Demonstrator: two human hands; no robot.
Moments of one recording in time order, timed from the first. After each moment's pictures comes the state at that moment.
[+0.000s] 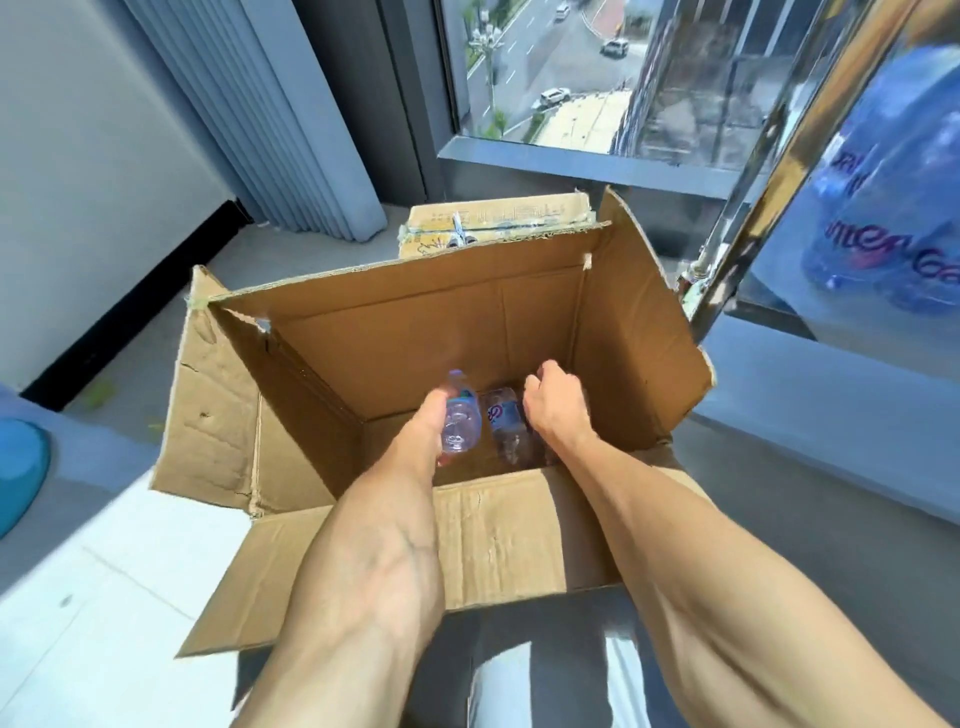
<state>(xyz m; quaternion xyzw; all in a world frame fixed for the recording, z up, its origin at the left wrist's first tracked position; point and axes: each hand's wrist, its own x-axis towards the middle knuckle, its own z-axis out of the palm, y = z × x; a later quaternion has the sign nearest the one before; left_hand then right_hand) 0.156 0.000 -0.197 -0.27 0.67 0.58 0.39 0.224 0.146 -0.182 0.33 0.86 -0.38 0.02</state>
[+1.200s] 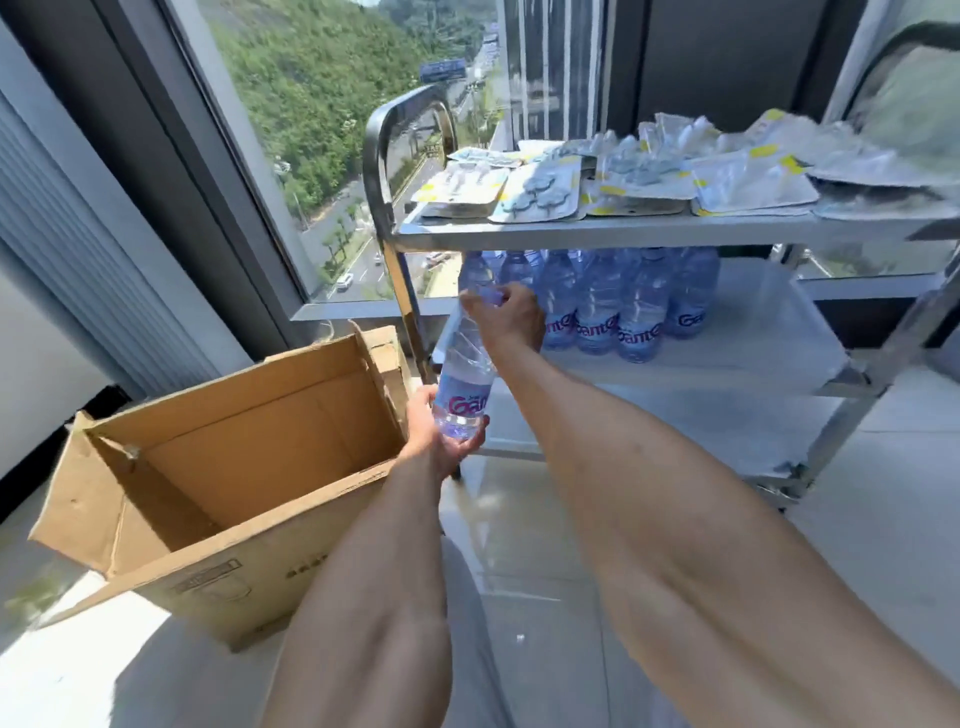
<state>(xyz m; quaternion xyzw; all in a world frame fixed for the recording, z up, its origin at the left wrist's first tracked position) 0.451 0.215 0.007 -0.09 0.49 0.76 0.42 0.478 0.328 0.093 0.39 0.68 -0.53 -0.32</state>
